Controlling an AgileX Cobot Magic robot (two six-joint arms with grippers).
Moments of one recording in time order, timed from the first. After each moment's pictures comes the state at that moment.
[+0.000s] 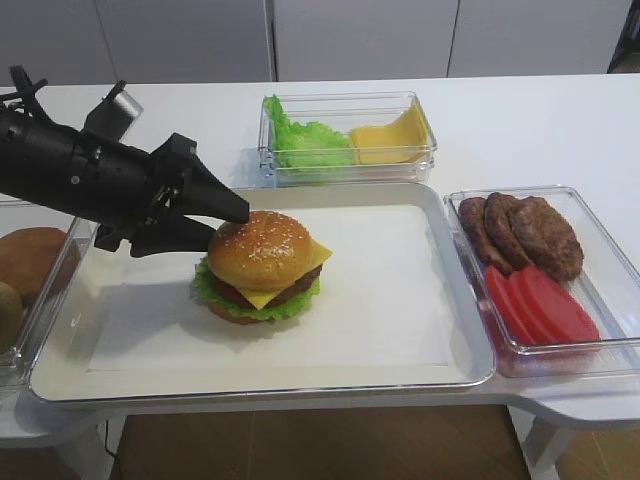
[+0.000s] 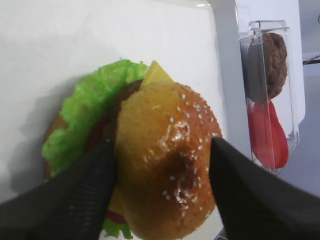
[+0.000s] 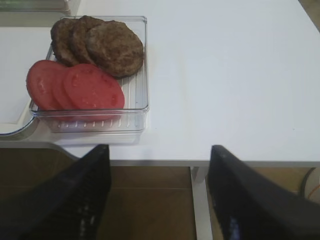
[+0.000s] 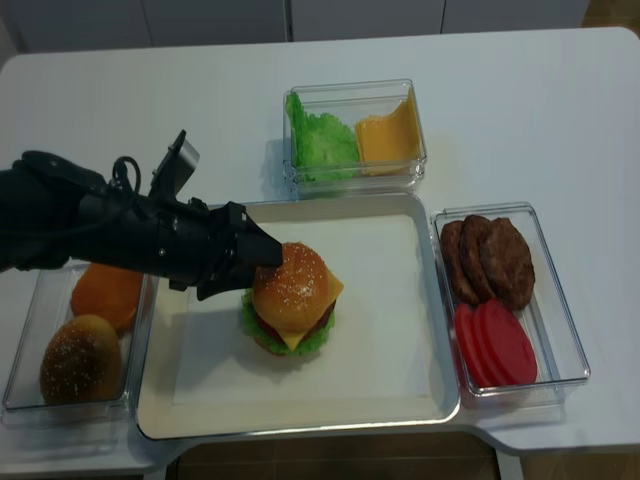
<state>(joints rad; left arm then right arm) -0.12 1.67 -0.95 -1.21 0.93 0.68 0.04 -0.02 -0.48 0.03 1.12 -0.03</state>
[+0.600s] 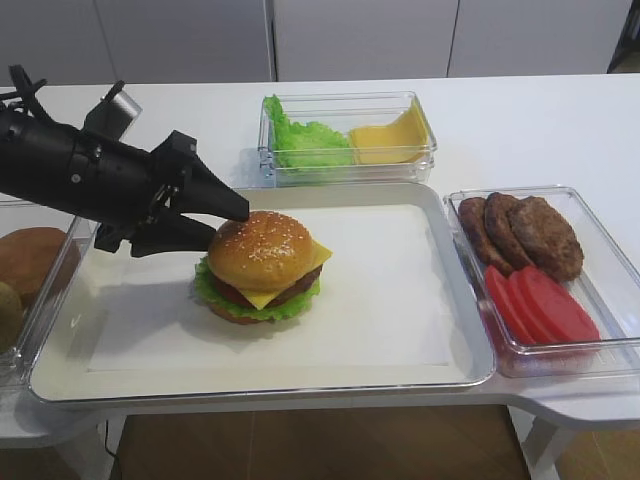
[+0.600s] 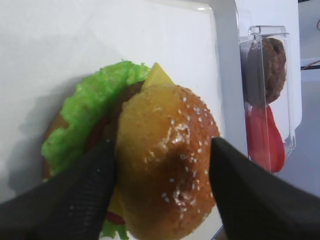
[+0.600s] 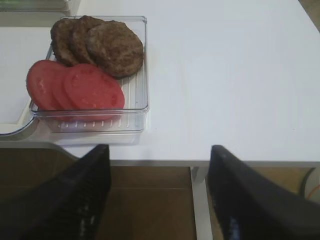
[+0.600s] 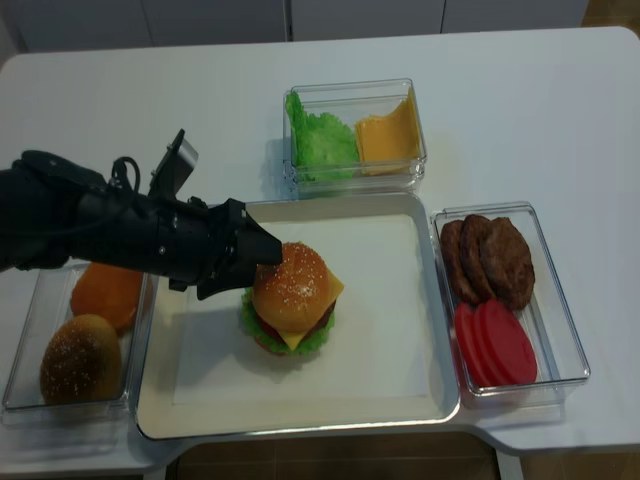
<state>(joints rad) -0.12 1.67 -0.95 -1.22 0.92 0.66 0.04 -0.02 -0.48 0.03 1.12 -0.03</state>
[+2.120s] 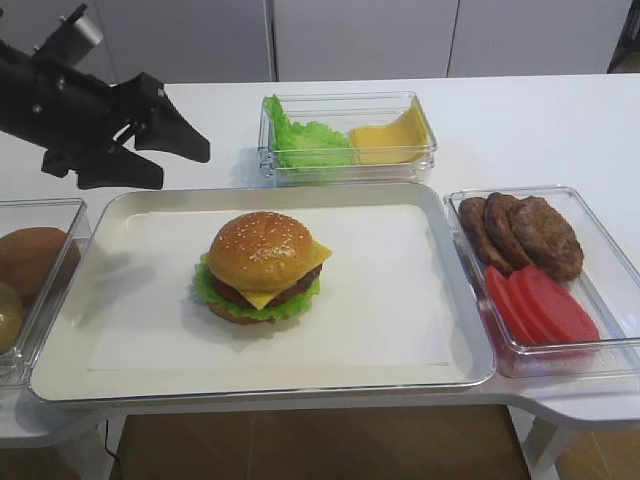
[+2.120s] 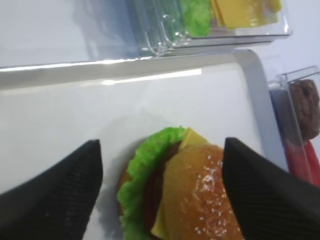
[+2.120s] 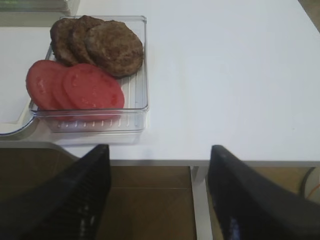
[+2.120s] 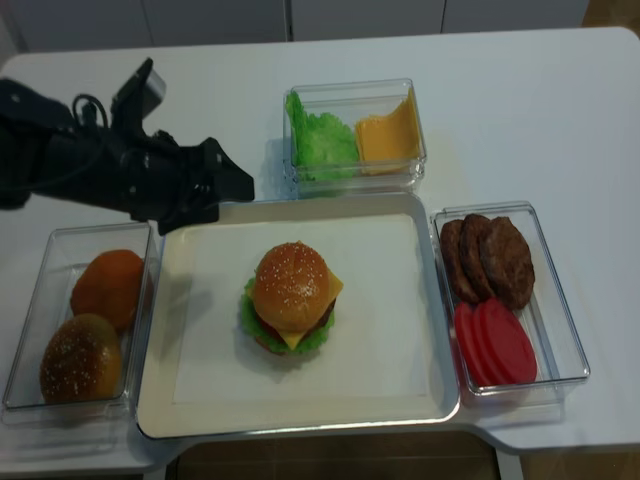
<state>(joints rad) -0.07 1.62 -1.11 -0.96 0.85 0.52 0.04 -0.02 -0.48 0.03 1.12 -0.03</state>
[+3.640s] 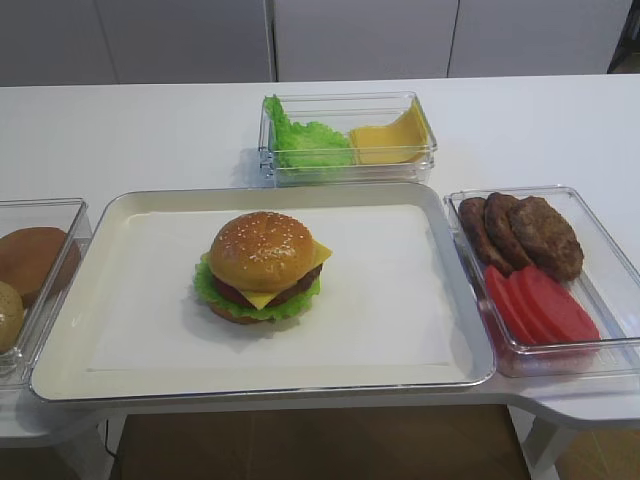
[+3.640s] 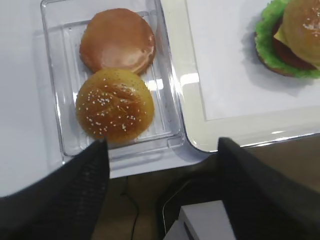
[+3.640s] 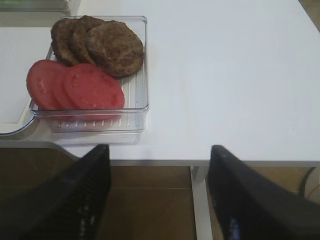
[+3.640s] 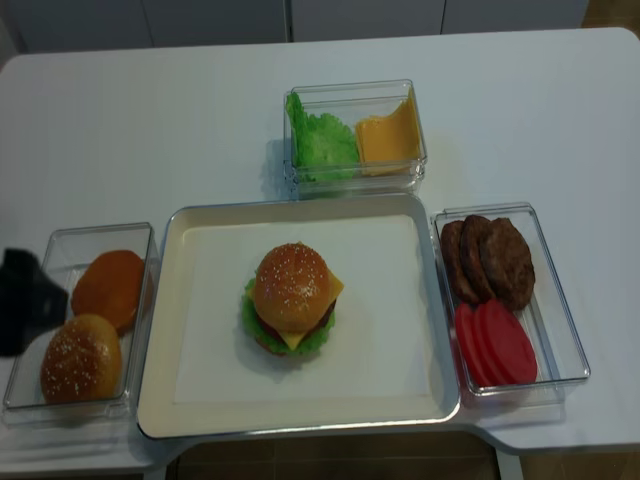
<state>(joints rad) -0.07 0.88 -1.01 -0.03 1.25 -0.04 0.04 -0.02 -0.48 0.03 1.12 -0.03</state>
